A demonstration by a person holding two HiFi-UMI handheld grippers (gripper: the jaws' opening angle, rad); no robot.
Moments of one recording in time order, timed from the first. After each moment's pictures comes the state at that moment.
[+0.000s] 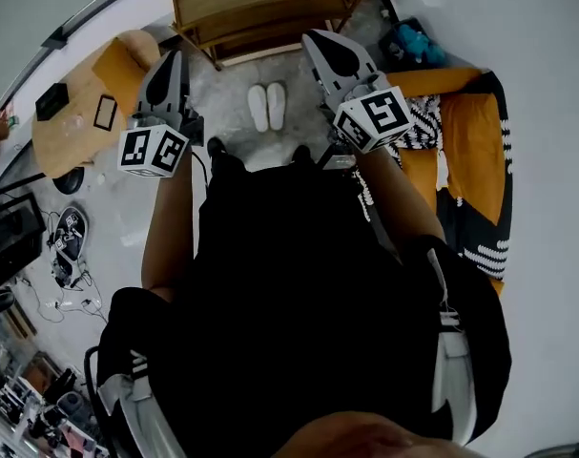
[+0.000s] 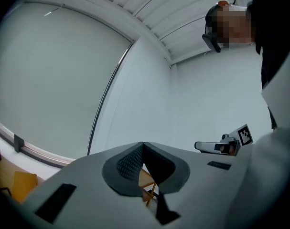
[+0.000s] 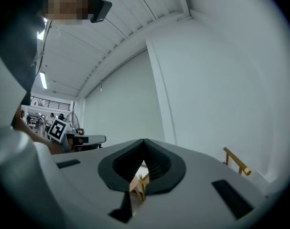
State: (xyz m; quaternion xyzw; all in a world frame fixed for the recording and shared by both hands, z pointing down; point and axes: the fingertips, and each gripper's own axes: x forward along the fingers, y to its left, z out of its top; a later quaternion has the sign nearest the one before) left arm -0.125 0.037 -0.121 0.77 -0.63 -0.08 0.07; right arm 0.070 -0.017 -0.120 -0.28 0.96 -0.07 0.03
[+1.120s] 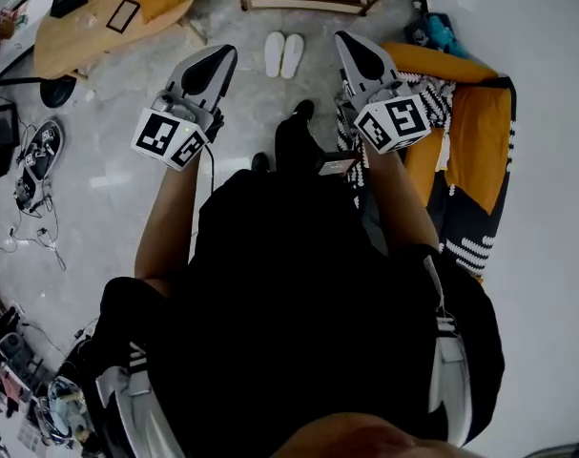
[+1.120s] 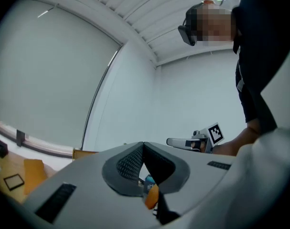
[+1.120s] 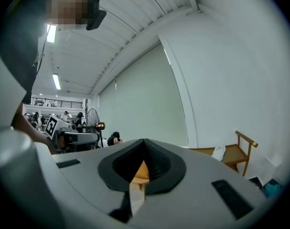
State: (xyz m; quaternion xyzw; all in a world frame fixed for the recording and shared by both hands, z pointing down) left arm -0.045 0.276 -0.088 0.82 -0.57 -0.05 0.07; right arm 0.091 0.181 -0.077 -0.21 0.97 -0.08 -0.01
